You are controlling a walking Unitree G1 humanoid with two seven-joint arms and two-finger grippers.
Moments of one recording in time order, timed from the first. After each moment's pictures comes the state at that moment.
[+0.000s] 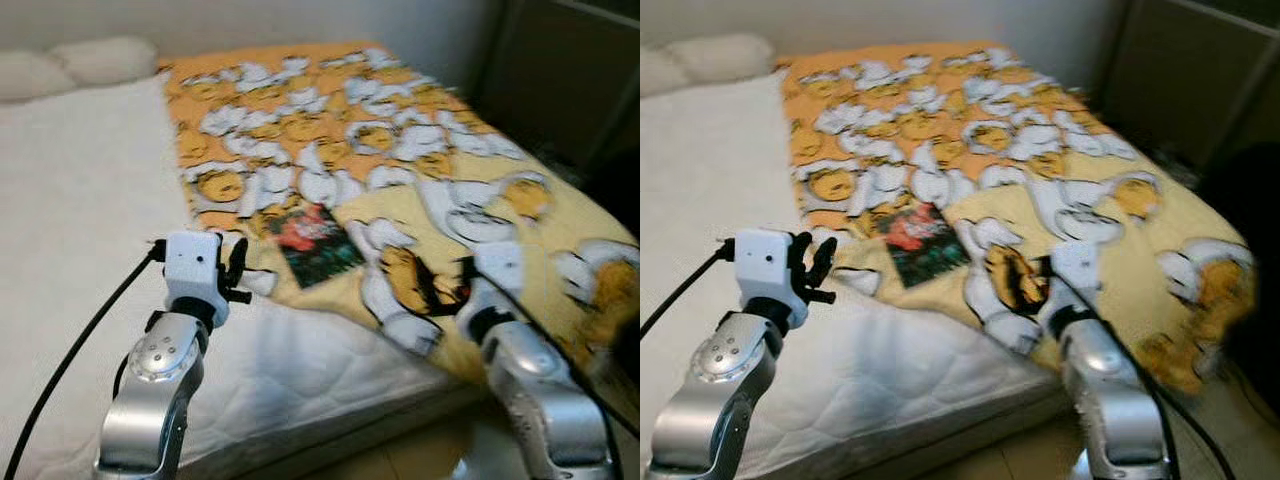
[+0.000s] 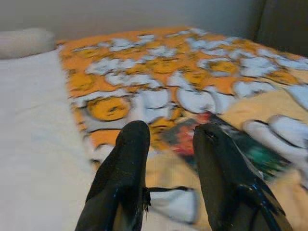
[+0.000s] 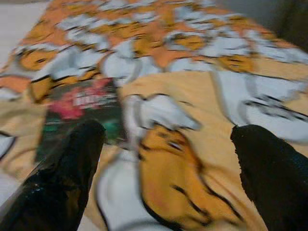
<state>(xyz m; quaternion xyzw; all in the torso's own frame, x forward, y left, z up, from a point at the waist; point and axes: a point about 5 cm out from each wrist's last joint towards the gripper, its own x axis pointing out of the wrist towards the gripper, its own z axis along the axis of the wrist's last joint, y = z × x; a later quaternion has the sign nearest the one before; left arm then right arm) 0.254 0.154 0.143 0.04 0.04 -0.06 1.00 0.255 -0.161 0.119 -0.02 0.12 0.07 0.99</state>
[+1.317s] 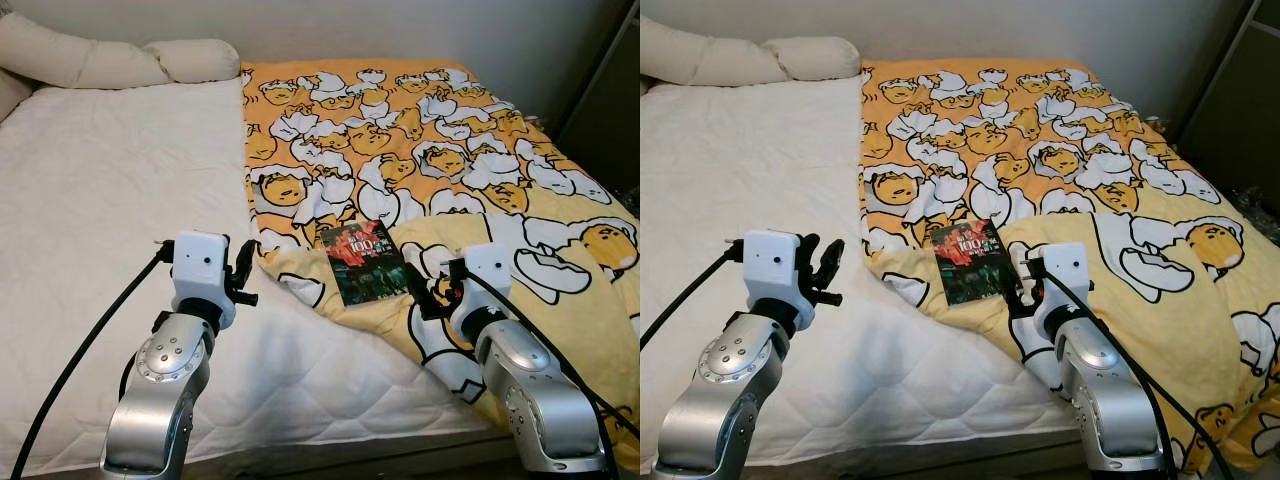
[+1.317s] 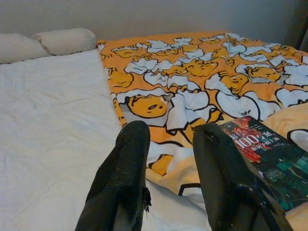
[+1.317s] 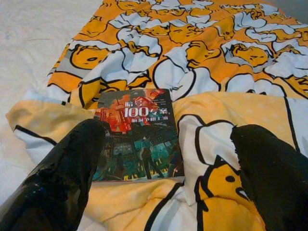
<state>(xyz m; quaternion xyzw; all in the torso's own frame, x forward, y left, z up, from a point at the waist) 0.253 0.148 0.140 0.04 0.05 -0.07 1.00 0.260 -0.159 0.112 -0.02 0.14 0.09 0.99</state>
